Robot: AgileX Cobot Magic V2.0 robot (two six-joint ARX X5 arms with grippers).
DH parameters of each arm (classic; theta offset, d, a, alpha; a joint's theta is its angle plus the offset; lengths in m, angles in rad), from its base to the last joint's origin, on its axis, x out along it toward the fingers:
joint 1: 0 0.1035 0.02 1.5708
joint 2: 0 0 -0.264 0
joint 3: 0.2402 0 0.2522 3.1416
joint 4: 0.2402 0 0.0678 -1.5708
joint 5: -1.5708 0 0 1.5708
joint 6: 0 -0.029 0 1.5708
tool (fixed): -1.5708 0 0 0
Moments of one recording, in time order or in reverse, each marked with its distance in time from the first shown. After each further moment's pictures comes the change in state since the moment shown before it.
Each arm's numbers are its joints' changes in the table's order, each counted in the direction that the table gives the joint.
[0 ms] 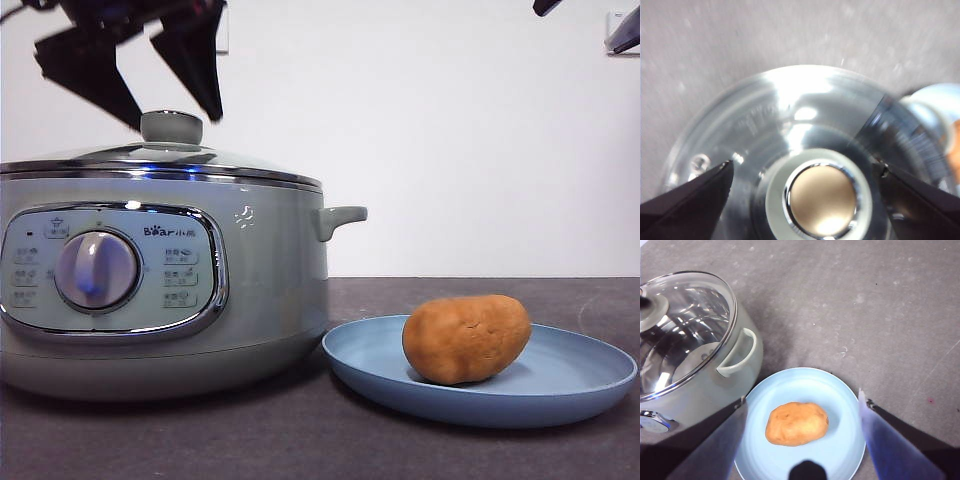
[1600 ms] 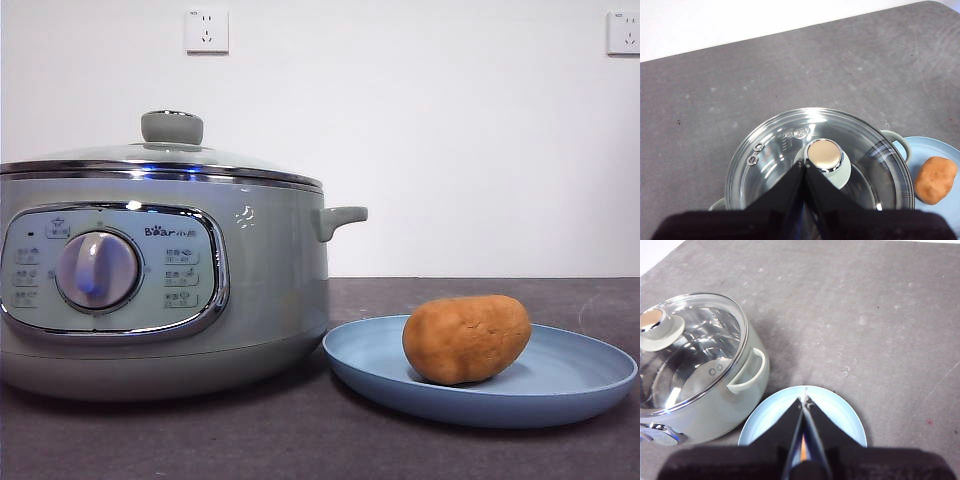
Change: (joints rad) left arm -0.068 0.479 -0.127 0.054 -0.158 0.087; right arm 0.000 0.000 0.054 -0.008 -0.004 0.023
